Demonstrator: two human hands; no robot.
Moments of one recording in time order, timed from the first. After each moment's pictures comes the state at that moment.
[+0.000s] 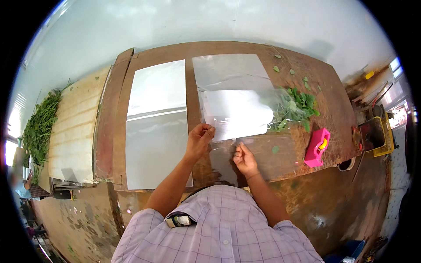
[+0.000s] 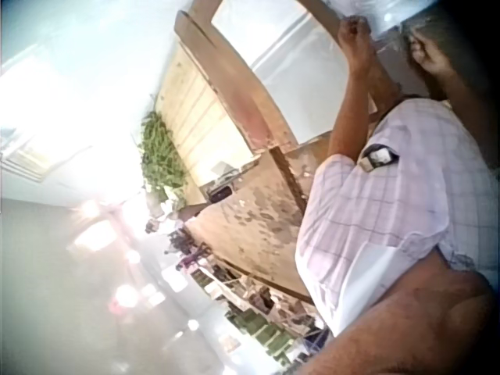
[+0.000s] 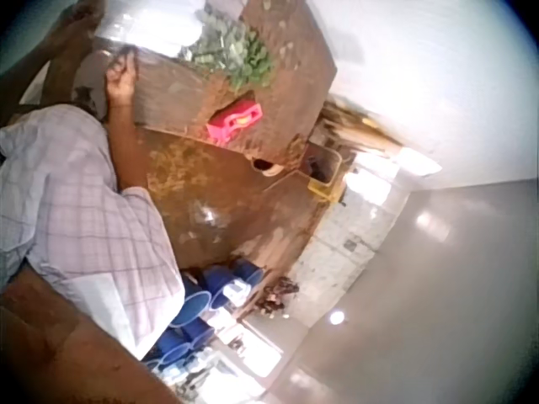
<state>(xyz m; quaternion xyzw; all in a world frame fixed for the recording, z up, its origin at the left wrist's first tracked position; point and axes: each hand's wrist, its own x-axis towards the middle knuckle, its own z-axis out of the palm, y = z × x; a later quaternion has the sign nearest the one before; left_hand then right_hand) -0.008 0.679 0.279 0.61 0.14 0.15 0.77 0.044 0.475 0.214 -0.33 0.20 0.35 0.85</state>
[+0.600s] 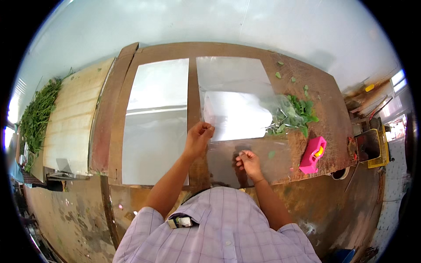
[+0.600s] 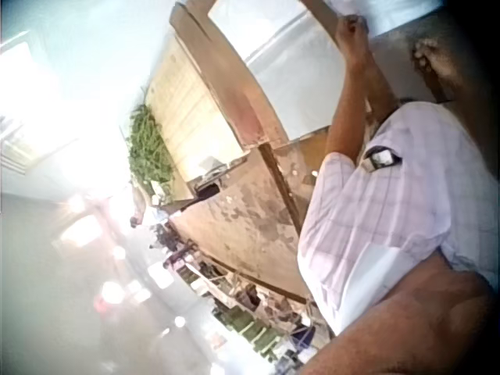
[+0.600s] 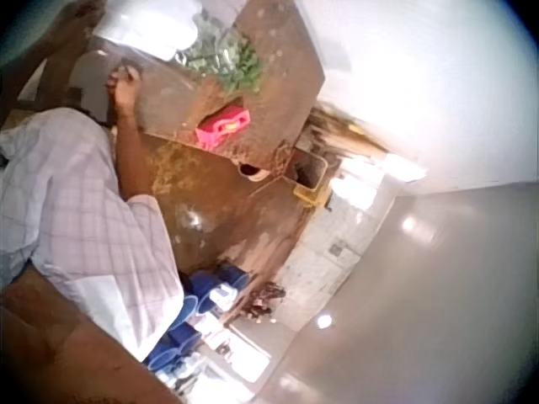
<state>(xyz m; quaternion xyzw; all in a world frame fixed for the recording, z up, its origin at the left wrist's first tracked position) -0.008 0.685 0.280 0.63 0.18 0.15 0.74 0.044 0.447 0.227 -0.68 0.06 0.33 0.65</state>
